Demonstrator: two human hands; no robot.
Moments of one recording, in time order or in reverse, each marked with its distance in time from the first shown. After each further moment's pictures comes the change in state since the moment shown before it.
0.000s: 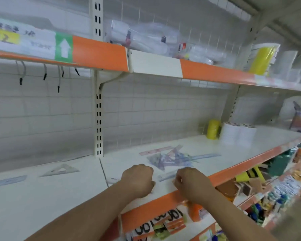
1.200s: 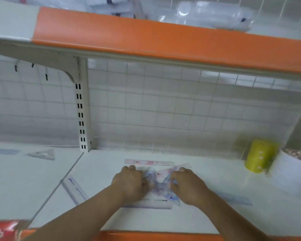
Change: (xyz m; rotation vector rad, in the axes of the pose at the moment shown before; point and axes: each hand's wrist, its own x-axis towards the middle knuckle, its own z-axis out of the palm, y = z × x) left_hand 0.156 0.077 0.051 -0.009 -0.032 -0.613; right_hand 0.193 0.162 0.059 0.112 -0.176 -0.476
